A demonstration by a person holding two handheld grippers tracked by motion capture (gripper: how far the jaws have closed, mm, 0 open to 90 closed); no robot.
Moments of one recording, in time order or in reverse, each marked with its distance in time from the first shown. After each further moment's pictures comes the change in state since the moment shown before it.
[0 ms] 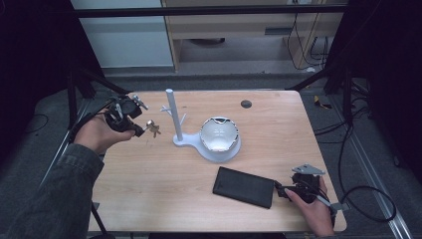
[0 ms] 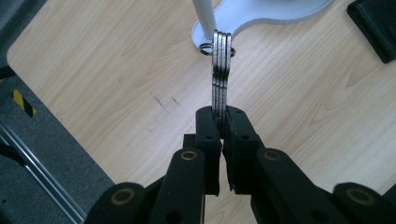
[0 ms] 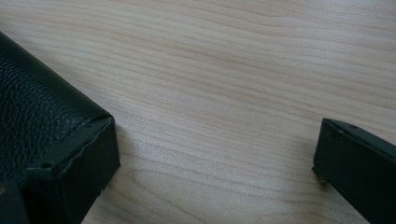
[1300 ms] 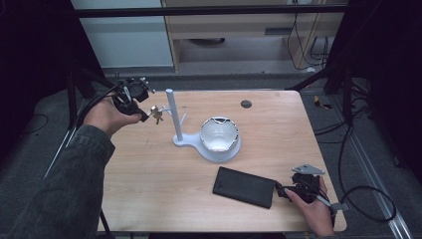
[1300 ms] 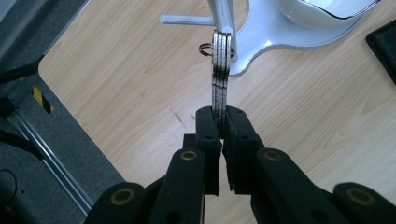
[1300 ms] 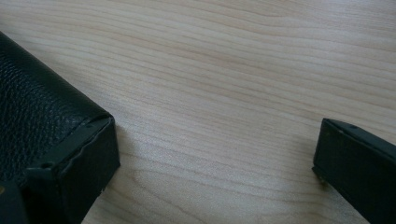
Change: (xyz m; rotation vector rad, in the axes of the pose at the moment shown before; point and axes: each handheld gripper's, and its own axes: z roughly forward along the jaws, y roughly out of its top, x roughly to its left) left arm 0.013 0.039 -0.004 0.015 0.046 -0.021; right arm 0.000 0.000 0.000 -0.001 -0.001 -0.002
